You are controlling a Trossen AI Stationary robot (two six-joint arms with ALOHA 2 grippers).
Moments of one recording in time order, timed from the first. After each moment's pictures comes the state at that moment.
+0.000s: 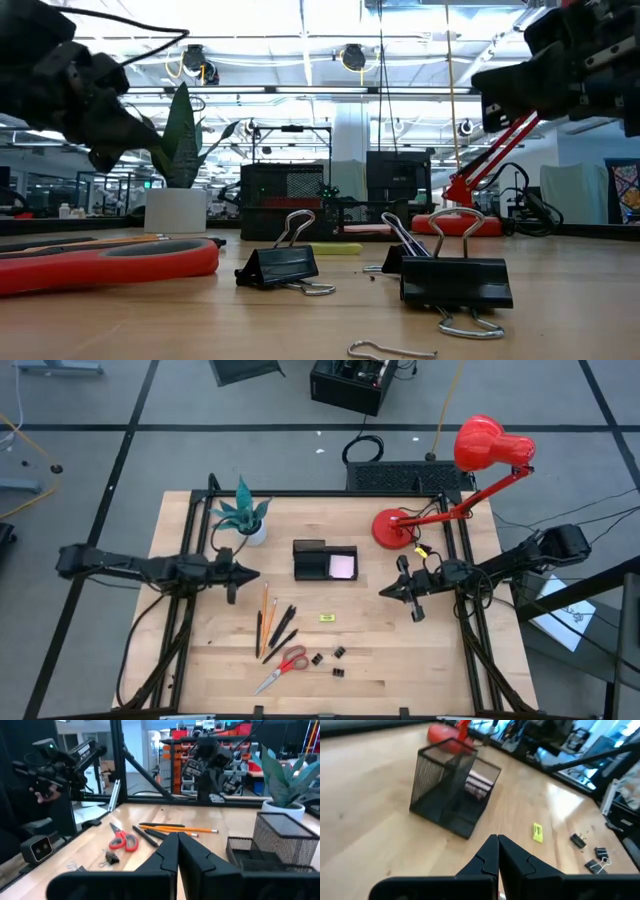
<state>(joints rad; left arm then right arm) -0.07 0.43 0.05 0.07 -0.16 -0.49 0.13 1.10 0.02 1.12 -0.08 0.02</state>
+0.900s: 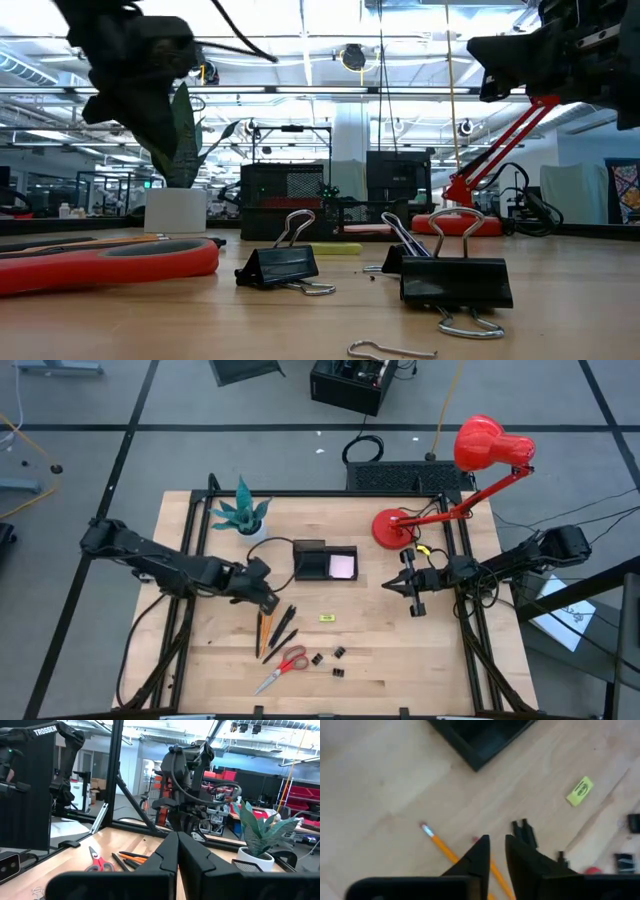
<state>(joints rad) -0.25 1.28 0.82 -0.64 -0.27 -1.07 0.10 1.10 0.02 1.29 -0.08 -0.14</state>
